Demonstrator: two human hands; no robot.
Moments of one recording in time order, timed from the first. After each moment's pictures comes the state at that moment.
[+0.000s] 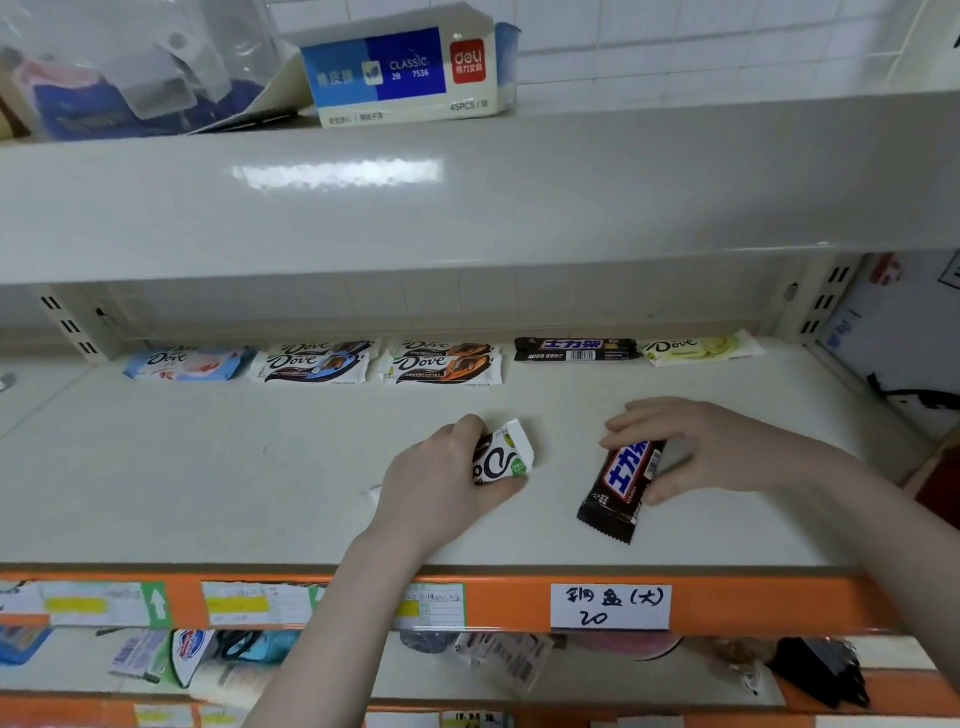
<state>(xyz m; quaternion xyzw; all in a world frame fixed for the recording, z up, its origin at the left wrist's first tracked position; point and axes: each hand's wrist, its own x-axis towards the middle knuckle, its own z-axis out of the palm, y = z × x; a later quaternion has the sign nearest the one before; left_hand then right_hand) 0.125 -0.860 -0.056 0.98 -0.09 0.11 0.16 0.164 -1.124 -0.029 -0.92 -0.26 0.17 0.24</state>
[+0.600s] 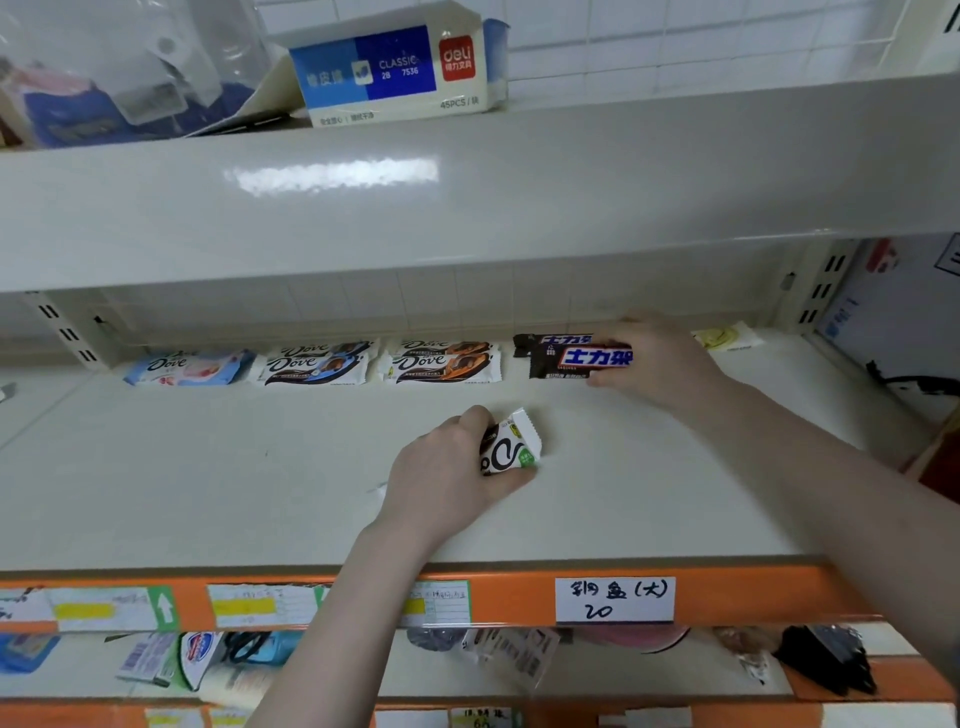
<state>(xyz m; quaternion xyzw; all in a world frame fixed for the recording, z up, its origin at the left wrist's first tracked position) 0.126 -0.865 -0.048 0.98 -0.09 0.10 0.16 0.229 -1.094 -0.033 -0.95 -0.16 -0.16 0.20</state>
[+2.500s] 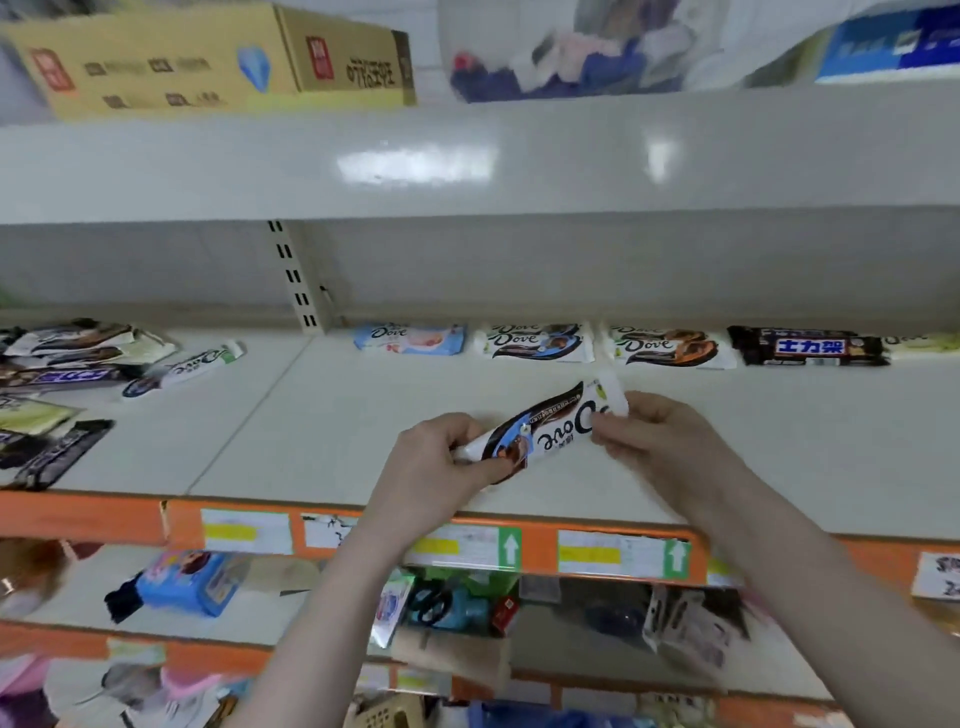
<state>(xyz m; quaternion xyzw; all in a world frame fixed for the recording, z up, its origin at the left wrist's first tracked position) 0.071 -0.602 -0.042 0.89 -0.04 0.08 0.45 0.108 -0.813 -0.037 -0.65 0.02 0.10 0.75</state>
